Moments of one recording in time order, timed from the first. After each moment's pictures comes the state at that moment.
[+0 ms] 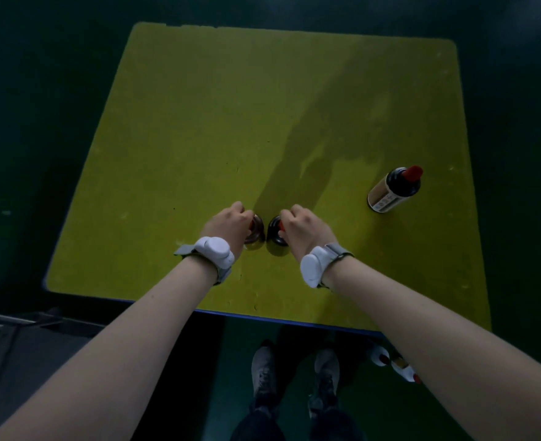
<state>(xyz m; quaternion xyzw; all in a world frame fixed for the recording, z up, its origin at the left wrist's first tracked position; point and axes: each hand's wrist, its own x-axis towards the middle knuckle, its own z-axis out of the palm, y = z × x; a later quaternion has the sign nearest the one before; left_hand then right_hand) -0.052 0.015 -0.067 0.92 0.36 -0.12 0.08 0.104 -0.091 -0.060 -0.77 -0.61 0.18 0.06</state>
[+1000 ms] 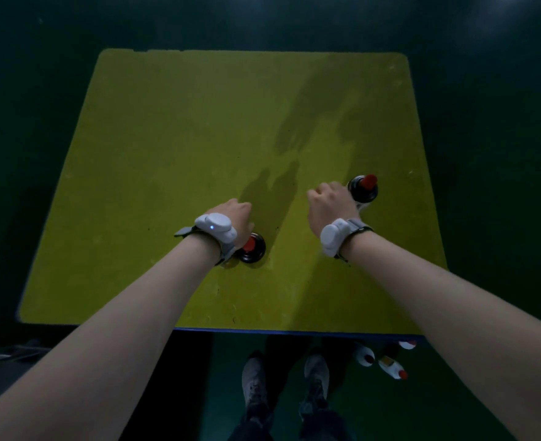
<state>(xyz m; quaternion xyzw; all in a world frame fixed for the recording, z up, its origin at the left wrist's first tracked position) 0.041 0.031 -0.036 0.90 0.33 -0.24 0.14 0.225 -0.109 -0.031 -0.82 -0.56 0.08 -0.05</state>
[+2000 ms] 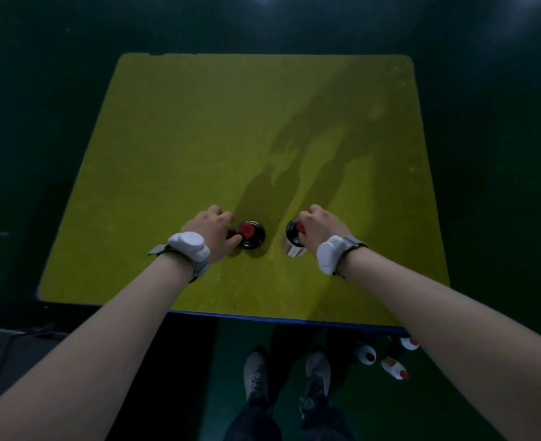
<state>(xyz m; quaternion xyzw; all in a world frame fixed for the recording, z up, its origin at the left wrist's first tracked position) -0.035 -0.014 -0.007 0.90 0.37 -0.19 0.14 0.185 -0.149 -0.034 -0.80 -0.56 0.23 -0.01</state>
